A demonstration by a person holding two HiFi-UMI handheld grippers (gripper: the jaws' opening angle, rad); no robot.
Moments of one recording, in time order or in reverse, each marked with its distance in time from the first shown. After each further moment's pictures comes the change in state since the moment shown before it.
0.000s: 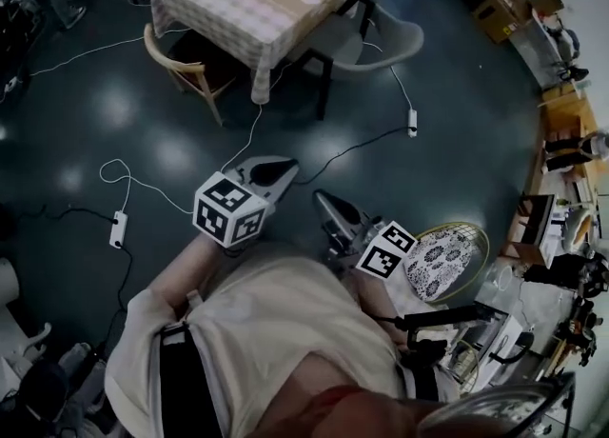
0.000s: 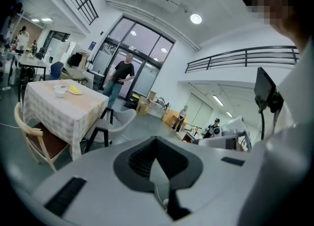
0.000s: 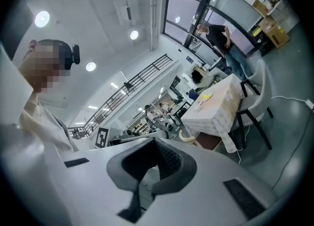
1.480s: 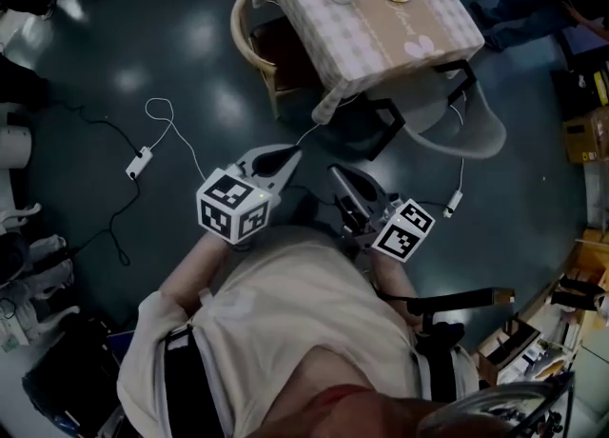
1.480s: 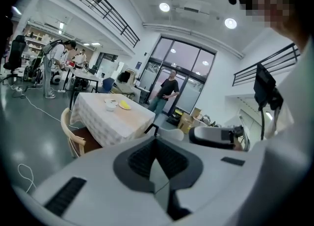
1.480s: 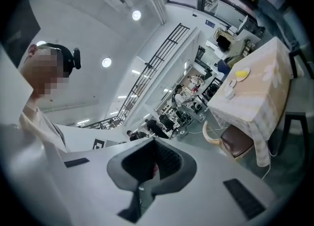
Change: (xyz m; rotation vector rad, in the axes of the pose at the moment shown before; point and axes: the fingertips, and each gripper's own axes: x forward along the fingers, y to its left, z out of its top) left arm -0.005 0.174 0.072 -0.210 -0.189 0.525; right arm 0.183 -0.083 0.099 0.041 0.286 0.407
